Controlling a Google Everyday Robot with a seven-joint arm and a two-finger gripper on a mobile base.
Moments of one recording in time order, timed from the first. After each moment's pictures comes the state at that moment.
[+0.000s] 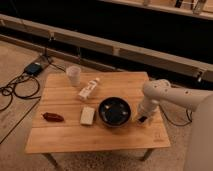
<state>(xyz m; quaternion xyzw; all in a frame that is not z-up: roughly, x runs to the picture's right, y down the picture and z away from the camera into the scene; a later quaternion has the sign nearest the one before) 0.218 0.196 0.832 -0.29 0.27 0.71 0.58</state>
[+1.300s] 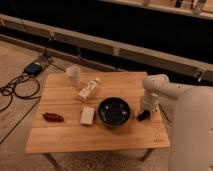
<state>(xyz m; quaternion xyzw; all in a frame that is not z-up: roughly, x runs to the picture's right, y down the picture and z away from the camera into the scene) 0.240 0.171 0.879 -0.30 0.28 0.67 0.61</state>
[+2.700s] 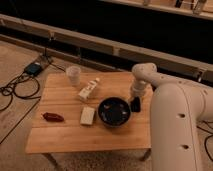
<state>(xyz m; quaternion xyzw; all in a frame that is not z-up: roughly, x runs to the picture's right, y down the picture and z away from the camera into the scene) 0.192 0.092 0.935 -0.31 0.23 0.64 0.67</state>
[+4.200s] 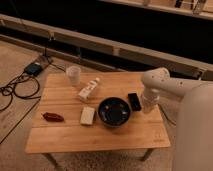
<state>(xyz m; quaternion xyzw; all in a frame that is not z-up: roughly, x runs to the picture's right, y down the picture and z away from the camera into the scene) 0.246 0.151 0.843 -0.26 0.29 0.68 0.63</state>
